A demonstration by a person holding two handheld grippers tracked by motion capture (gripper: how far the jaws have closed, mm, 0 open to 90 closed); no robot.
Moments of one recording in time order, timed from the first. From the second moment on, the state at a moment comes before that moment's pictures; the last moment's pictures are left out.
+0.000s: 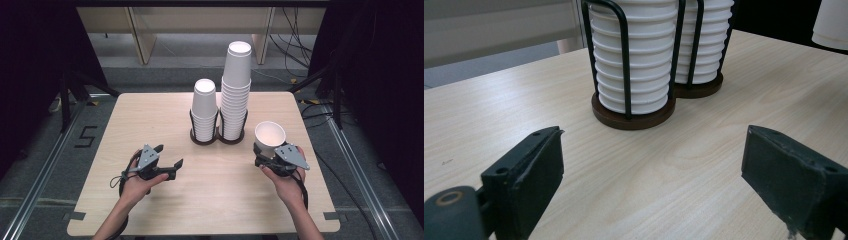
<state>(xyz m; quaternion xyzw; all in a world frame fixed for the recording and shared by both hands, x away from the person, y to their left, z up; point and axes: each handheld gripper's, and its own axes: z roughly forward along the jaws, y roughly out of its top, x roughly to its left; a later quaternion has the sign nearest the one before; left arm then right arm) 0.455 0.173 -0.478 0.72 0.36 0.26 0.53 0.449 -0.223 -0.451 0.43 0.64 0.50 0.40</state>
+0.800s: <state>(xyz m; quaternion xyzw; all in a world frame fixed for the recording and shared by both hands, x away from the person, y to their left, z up) 0.455 0.174 -0.482 0.72 0.37 0.26 0.53 0.464 -0.234 -0.470 0.46 0.64 0.46 0.41</state>
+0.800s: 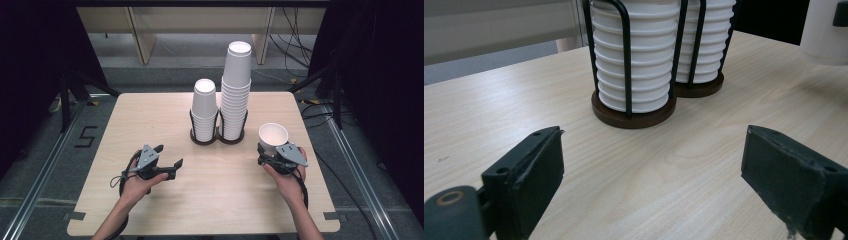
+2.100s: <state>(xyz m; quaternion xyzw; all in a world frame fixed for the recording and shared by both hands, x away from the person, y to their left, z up) 0.456 0.171 -0.491 0.73 0.37 0.25 0.52 0.481 -0.244 -0.495 0.49 0.65 0.42 0.39</state>
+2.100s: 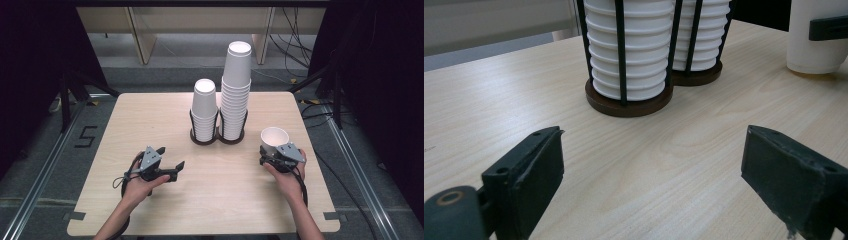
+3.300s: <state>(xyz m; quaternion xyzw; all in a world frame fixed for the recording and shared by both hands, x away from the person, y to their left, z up) 0.456 0.170 -0.494 0.73 0.37 0.24 0.52 0.477 -0.245 -0.499 0.52 0.65 0.42 0.35</state>
